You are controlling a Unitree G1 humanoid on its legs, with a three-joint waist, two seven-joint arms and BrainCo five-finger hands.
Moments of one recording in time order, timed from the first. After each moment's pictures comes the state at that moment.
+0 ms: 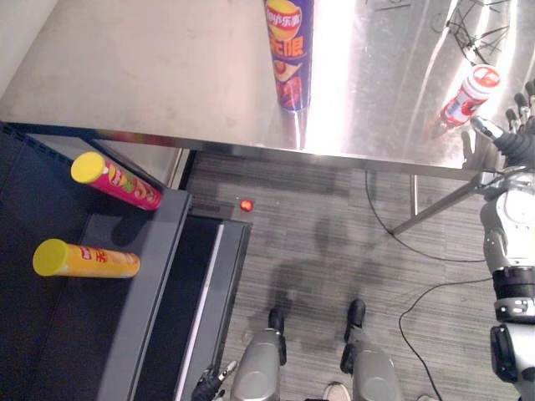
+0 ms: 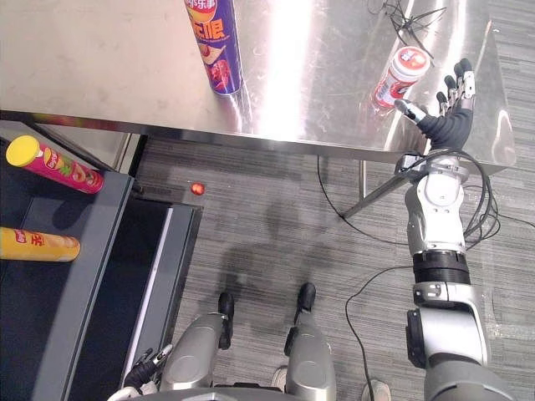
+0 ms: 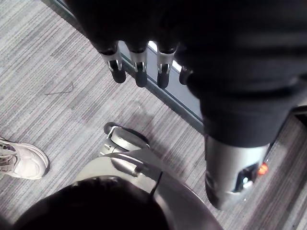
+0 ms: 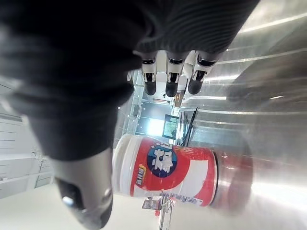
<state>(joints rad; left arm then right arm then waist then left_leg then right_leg) 0.23 0.13 0.02 0.84 -0.56 -0.08 0.01 -0.64 -0.61 -0.14 0.45 0.36 -0.26 -0.23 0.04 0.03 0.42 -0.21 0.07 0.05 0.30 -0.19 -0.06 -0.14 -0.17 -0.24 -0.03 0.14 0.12</state>
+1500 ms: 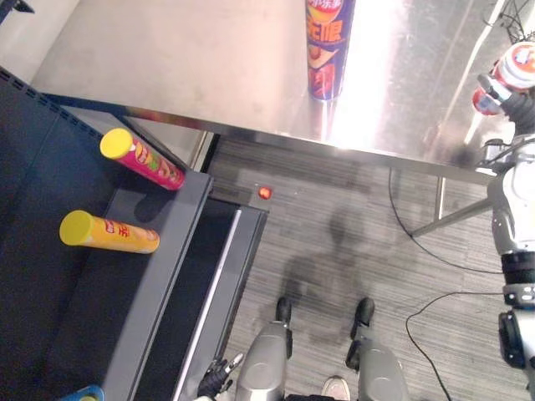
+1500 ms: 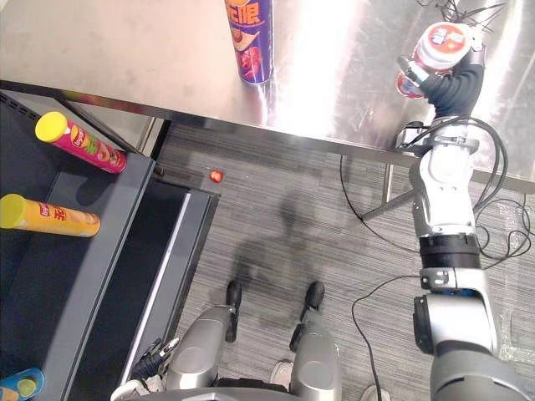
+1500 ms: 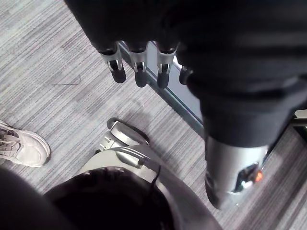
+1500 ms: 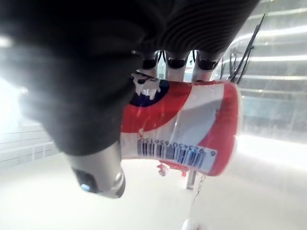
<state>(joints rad) 0.23 0.13 -0.03 0.80 -0.58 -0.08 0.00 -0.67 -0.62 -0.10 0.27 0.31 -0.27 -0.22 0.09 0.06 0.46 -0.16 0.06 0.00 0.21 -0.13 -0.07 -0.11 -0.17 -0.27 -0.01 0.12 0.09</state>
